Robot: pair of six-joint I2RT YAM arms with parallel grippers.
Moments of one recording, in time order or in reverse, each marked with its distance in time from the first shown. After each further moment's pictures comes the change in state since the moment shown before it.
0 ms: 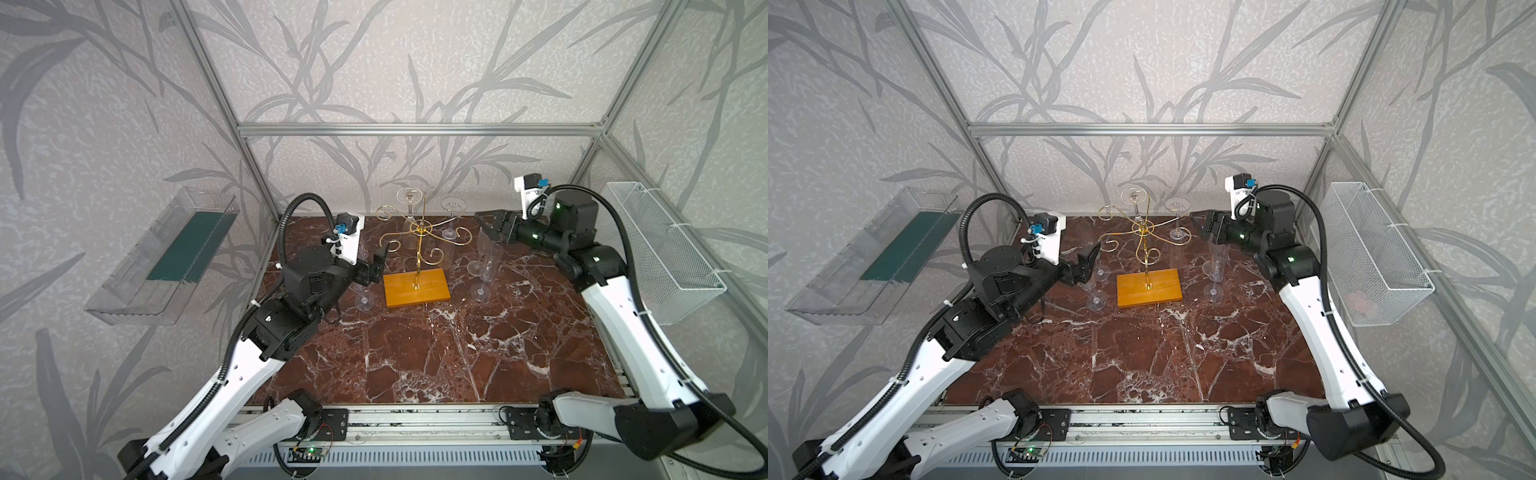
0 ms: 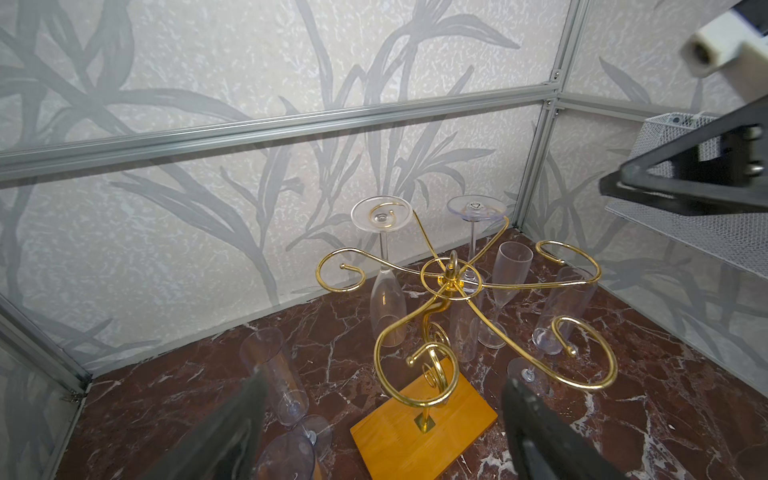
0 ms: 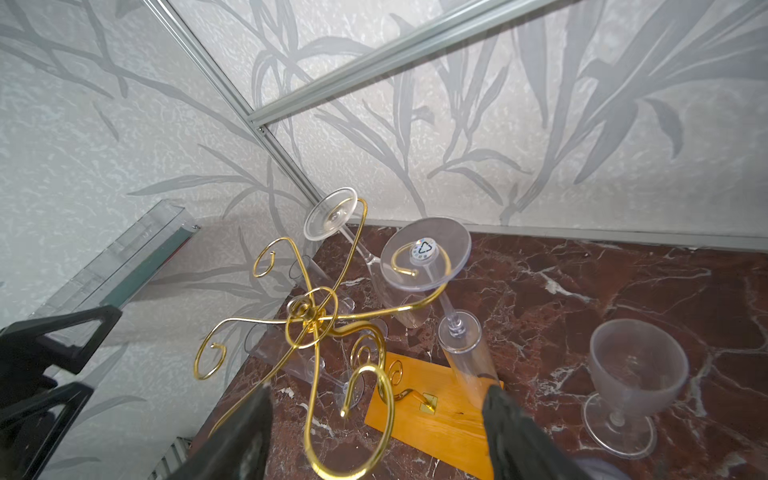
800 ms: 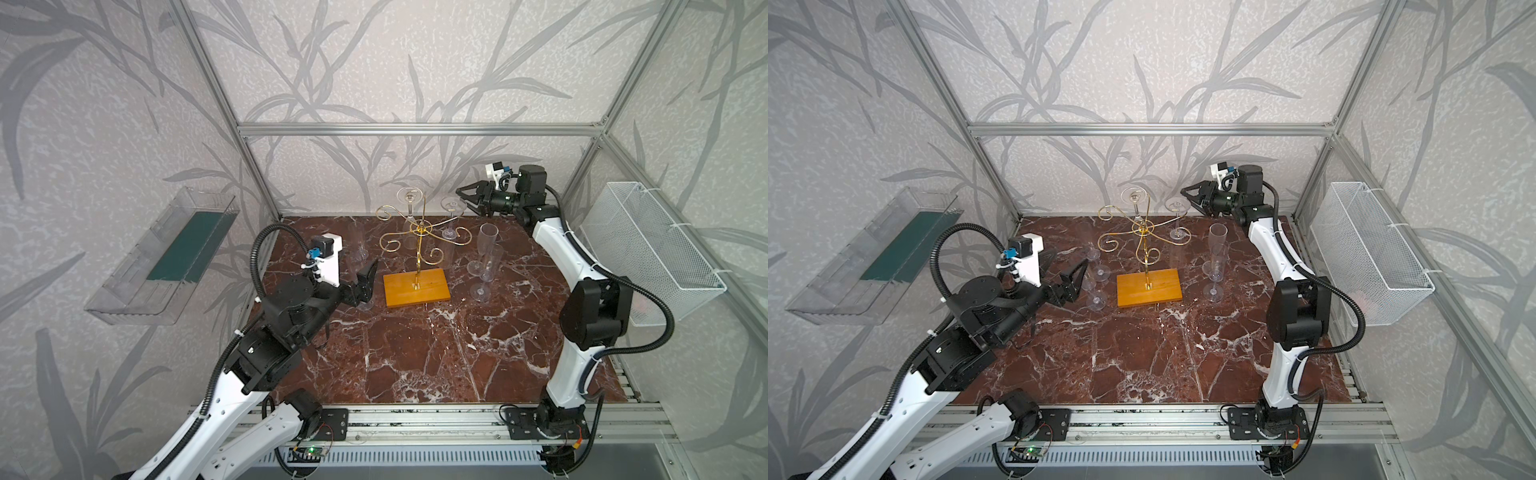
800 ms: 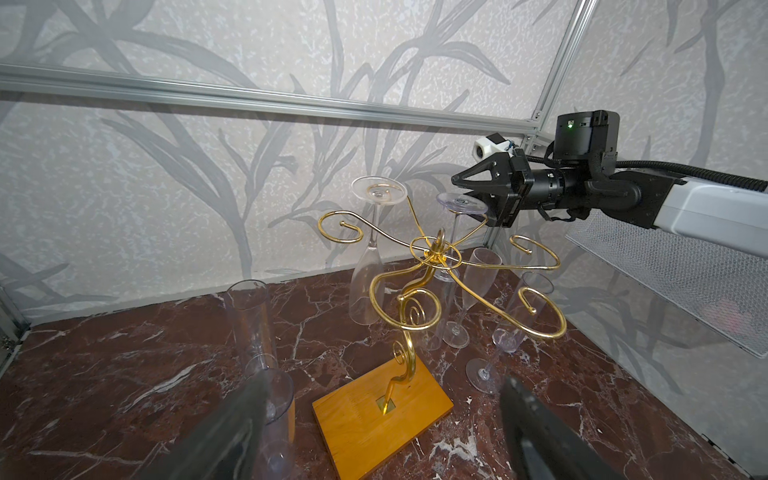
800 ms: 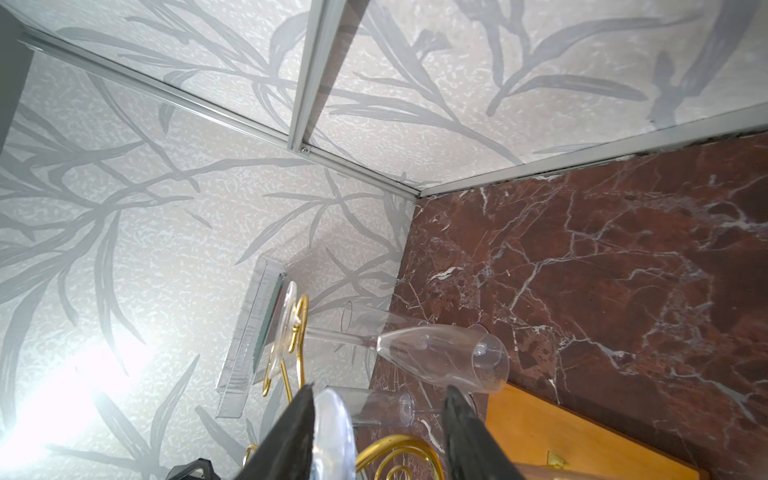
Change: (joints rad) left arm 0.000 -0.191 -0.175 0.024 0.021 -0.162; right arm -0.106 0.582 0.300 0.319 -0.468 0.484
